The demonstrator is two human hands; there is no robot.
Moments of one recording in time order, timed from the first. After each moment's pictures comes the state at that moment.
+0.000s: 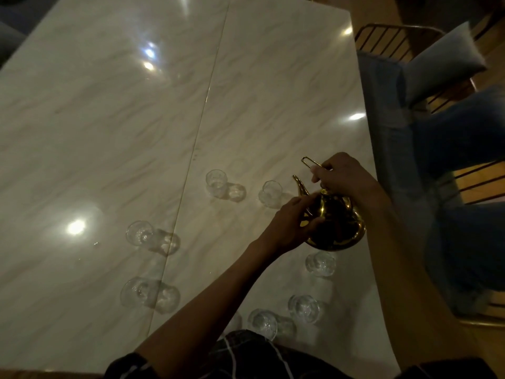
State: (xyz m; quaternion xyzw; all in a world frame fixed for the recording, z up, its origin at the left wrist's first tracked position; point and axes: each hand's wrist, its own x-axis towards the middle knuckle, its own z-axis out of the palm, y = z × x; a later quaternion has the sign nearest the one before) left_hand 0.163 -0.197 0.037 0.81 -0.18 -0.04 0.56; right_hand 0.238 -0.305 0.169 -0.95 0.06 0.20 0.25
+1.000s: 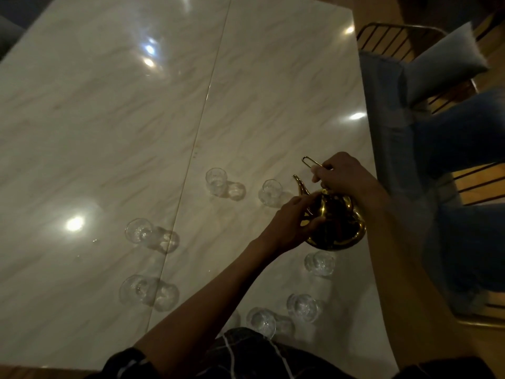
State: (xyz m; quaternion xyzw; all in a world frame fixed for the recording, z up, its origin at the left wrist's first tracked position) left_hand 0.164 -0.197 0.037 0.81 -0.18 -0.05 0.56; right_hand 0.239 -0.305 0.170 -0.95 0.05 0.20 0.24
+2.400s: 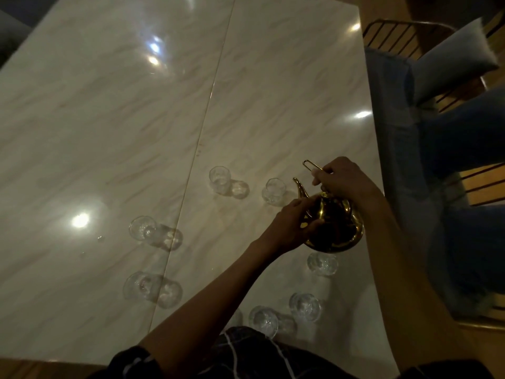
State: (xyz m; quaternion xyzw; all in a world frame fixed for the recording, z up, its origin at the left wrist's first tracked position) left_hand 0.162 -0.196 0.023 0.81 -0.17 -0.08 0.55; right_hand 0.240 -0.311 0.146 -0.94 0.05 0.20 0.26
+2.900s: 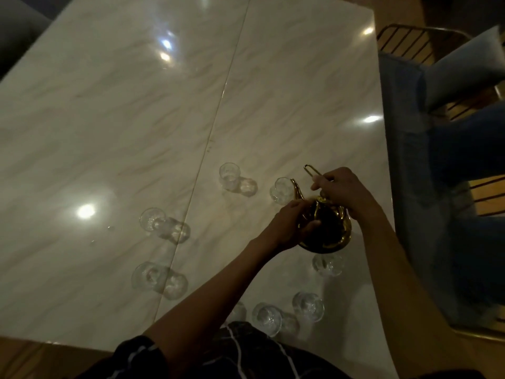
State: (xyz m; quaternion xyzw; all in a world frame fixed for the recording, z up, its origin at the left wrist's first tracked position) left_hand 0.157 -0.175 0.008 0.83 -0.15 -0.09 0.53; right_hand 0.228 -0.298 0.121 -0.92 0.06 0.19 0.33
